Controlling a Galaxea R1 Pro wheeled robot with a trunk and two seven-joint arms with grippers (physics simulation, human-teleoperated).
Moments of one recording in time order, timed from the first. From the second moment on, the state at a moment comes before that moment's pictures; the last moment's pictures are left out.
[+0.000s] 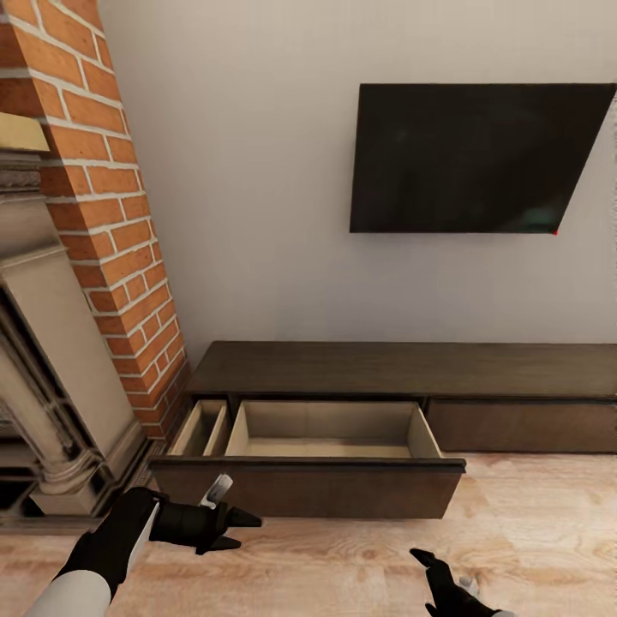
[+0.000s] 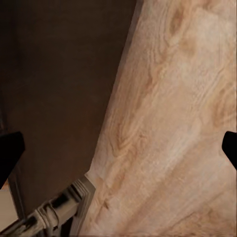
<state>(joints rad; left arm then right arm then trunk) -0.54 0.10 0.16 -0.68 -0.20 1.05 -1.24 -0.47 -0.14 -0.12 -0.10 -1.12 0.38 0.37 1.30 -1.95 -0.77</state>
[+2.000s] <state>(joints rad) -0.54 0.08 0.27 -0.67 -0.23 0.84 -0.25 -0.47 -0.03 0.06 -0.18 -0.78 0.11 -0.24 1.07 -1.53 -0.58</state>
